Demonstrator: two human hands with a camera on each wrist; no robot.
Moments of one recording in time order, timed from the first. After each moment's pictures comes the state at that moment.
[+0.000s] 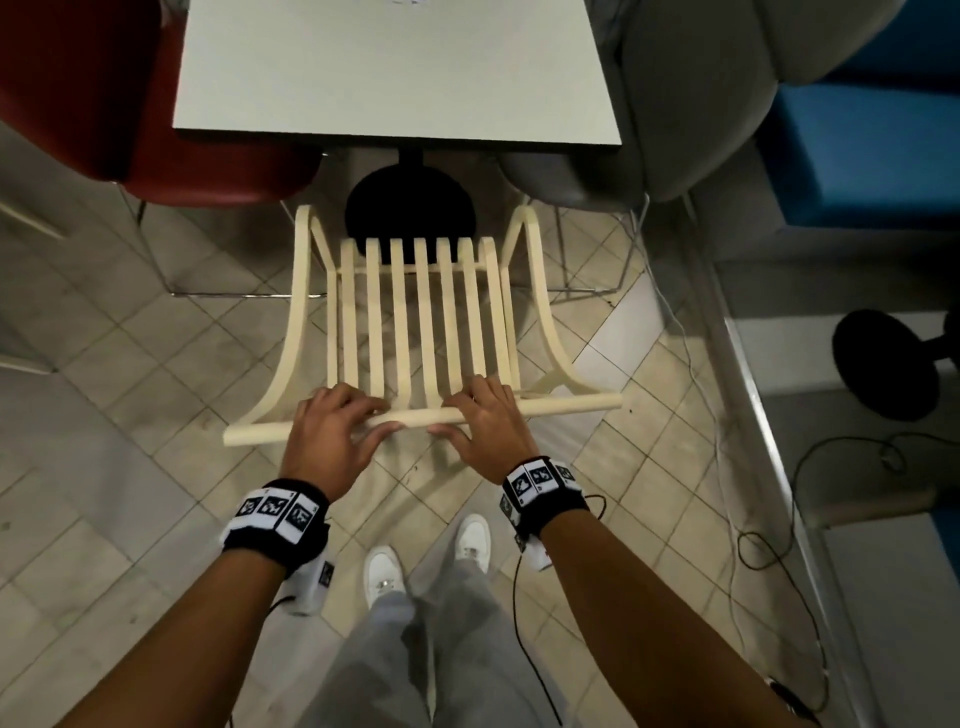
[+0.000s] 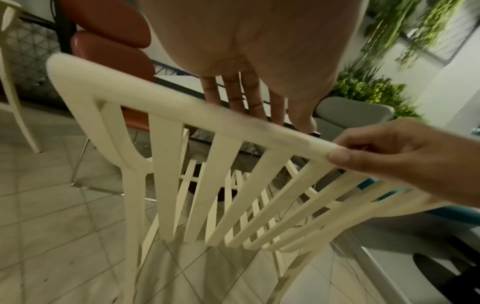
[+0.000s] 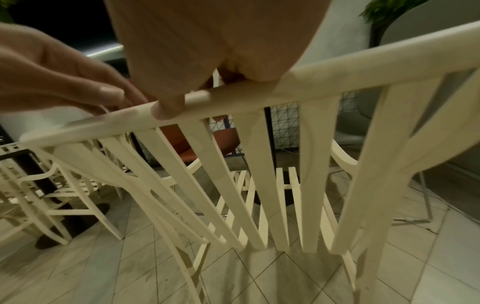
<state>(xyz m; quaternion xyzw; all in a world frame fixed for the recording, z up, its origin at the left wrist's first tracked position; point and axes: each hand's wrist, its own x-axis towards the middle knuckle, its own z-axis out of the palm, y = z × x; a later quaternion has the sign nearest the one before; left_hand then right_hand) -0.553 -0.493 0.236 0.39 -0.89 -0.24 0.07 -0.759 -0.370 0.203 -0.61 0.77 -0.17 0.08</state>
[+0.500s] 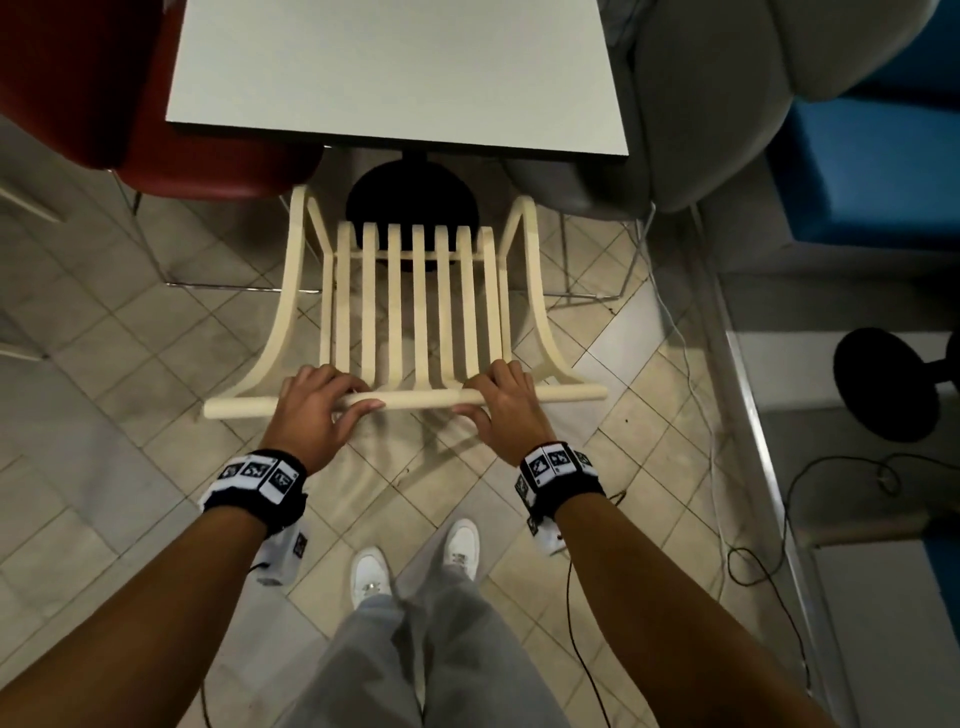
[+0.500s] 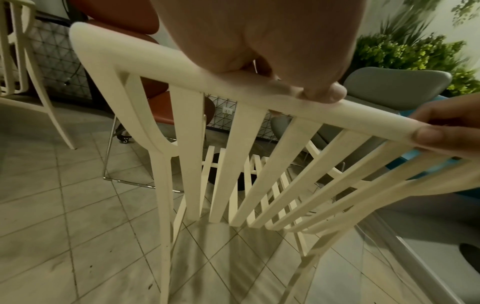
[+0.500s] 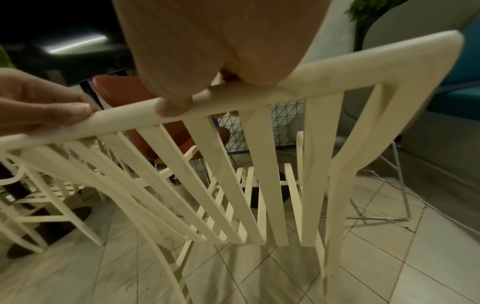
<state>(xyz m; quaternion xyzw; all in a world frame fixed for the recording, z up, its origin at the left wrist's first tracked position) -0.574 -0.537 0.221 0.38 -0.89 -0.24 0.07 -0.817 -0.385 0.204 -0.60 0.78 -0.15 0.09</state>
